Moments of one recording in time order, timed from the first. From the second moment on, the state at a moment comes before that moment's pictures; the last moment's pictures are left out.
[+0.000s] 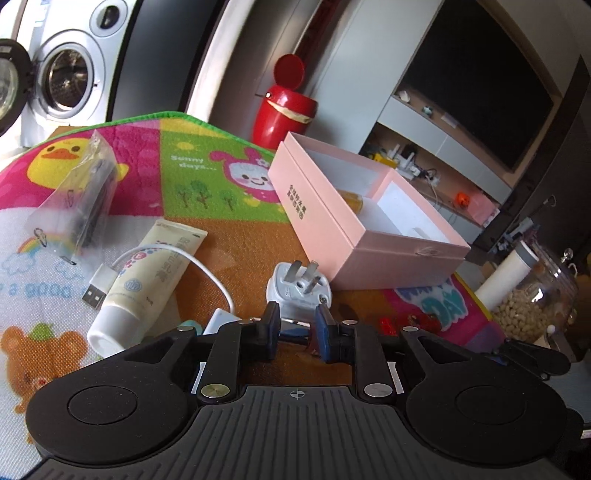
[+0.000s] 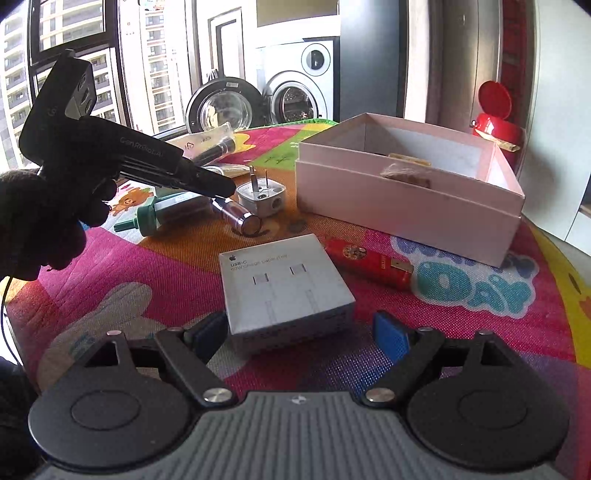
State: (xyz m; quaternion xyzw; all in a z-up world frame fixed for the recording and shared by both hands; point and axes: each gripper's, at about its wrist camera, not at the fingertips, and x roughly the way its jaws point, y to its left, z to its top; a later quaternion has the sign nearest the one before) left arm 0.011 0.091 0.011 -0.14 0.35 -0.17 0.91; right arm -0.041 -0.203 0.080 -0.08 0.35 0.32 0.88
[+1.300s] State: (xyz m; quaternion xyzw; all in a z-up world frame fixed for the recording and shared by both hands) left arm 0.025 0.002 0.005 0.06 0.37 -0.20 0.90; right arm -0.032 -0.190 0.081 -0.11 0.38 0.34 0.85
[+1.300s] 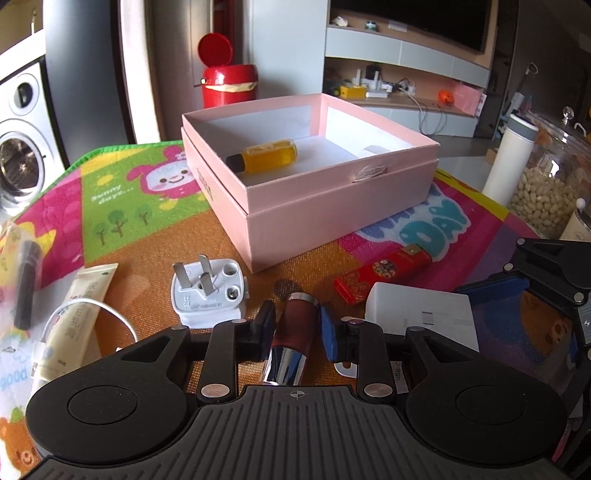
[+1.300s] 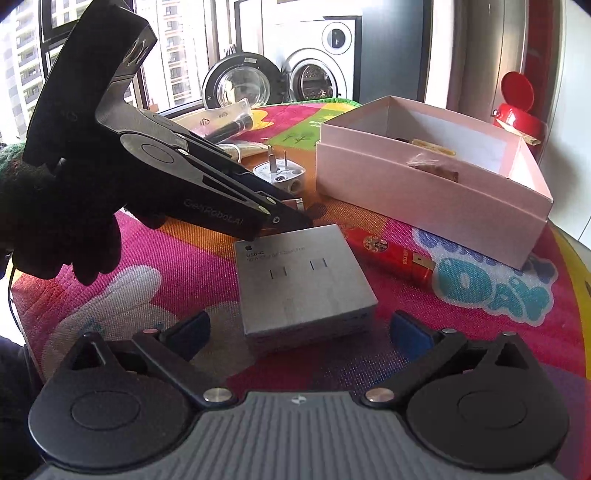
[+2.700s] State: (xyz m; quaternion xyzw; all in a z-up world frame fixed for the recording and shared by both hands) left arm 0.116 -0.005 0.154 -0.04 0.21 -0.19 0.96; right arm 0.081 -0.237 0.216 -0.07 0.24 0.22 0.94
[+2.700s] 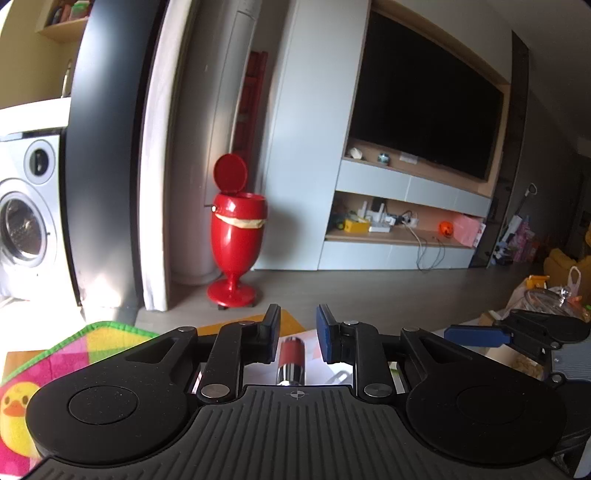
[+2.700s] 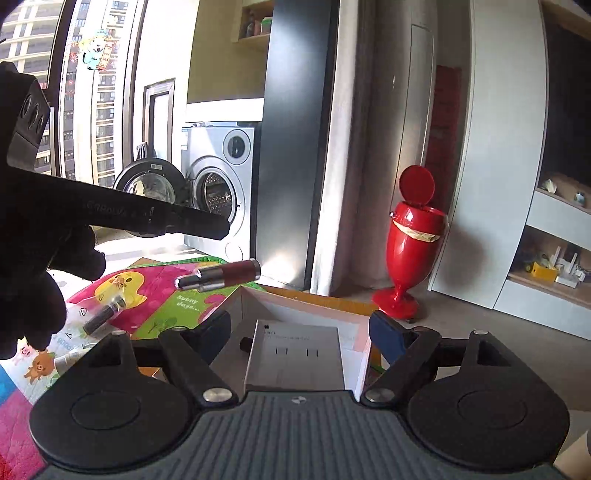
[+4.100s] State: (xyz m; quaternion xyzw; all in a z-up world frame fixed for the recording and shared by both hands) left arm -0.054 0.115 0.038 -0.07 0.29 -0.05 0.95; right arm 0.007 -0.103 0.093 -0.14 0.32 0.37 0.86
